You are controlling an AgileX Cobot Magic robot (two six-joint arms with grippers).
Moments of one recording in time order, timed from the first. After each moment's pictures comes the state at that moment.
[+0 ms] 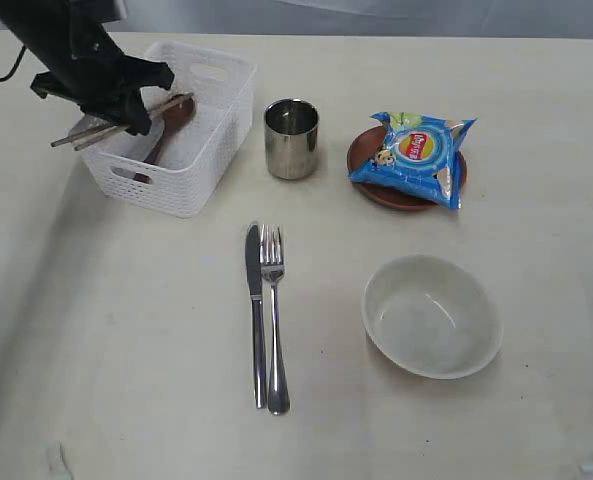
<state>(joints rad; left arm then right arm) -0.15 2.06 -1.52 -0.42 0.90 0.29 0.09 0.00 0.00 0.01 0.33 -0.08</state>
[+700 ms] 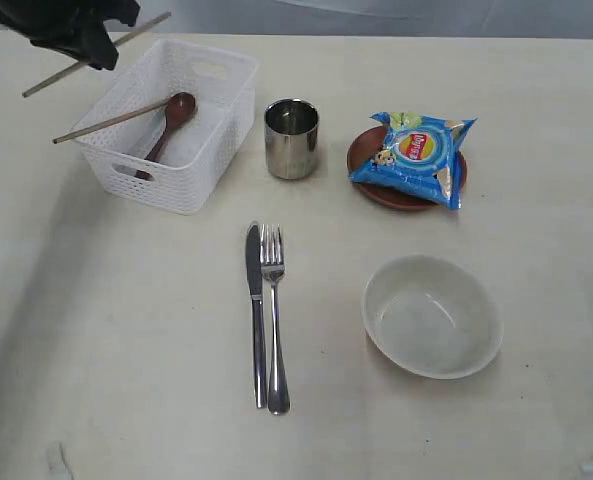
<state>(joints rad) -0.15 1.77 -1.43 -0.35 0.89 0.29 0.09 0.00 0.00 0.01 0.33 -0.08</state>
